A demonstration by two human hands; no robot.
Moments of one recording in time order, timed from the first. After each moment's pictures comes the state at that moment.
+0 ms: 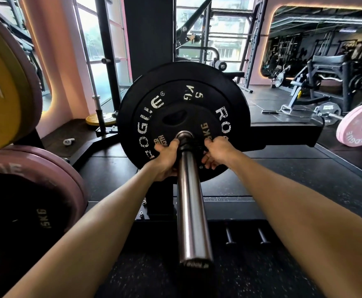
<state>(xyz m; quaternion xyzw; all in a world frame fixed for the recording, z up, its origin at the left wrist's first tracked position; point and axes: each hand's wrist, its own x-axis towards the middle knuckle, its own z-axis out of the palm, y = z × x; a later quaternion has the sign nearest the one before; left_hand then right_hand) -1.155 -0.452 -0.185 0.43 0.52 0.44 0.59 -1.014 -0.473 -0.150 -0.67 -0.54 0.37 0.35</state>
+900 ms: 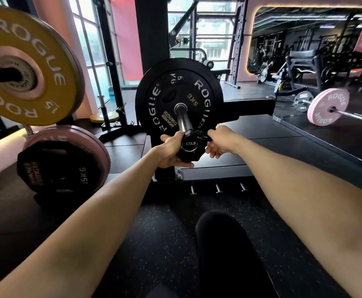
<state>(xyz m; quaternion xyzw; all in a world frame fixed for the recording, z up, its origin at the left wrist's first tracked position) -1.203 -0.723 -0.180 0.52 0.46 0.33 0.64 -1.041 -0.760 -0.149 -0.65 -0.56 0.37 0.34</state>
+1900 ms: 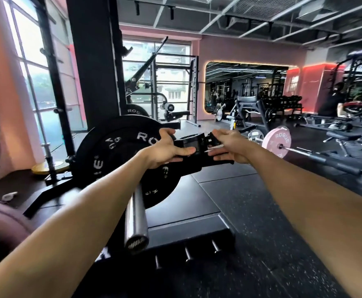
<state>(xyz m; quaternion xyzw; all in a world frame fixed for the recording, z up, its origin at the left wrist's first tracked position) -1.062 -0.580 -0.045 0.71 0.30 0.34 0.54 -0.873 -0.666 -0.027 -0.57 -0.48 0.38 0.55</state>
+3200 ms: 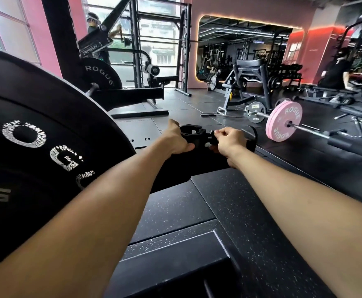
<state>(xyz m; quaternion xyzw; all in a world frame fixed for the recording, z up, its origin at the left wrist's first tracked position) -0.802 -0.233 -0.145 0.76 0.50 0.23 0.36 -0.659 -0.278 -0.175 -0.74 -0.32 0.14 0.58</state>
